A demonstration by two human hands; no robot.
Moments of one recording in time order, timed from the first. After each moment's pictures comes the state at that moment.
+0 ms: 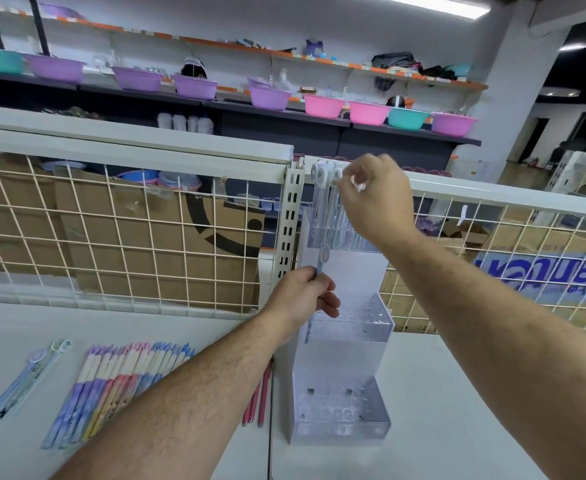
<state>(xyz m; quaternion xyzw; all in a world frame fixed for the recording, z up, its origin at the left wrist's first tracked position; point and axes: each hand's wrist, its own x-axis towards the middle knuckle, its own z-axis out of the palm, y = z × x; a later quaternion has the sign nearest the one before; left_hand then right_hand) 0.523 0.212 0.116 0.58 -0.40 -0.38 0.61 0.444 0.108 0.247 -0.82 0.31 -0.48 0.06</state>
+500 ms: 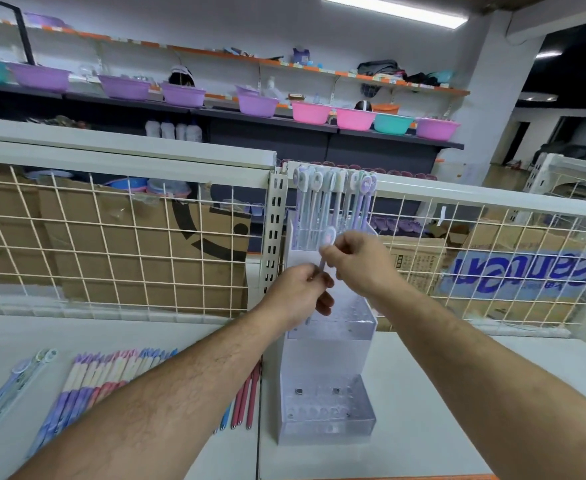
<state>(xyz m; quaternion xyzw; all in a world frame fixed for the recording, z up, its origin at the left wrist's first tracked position) 0.509 0.209 0.133 0.63 -0.48 -0.30 0.53 0.399 0.129 0.188 -0.81 0.35 -0.33 0.34</state>
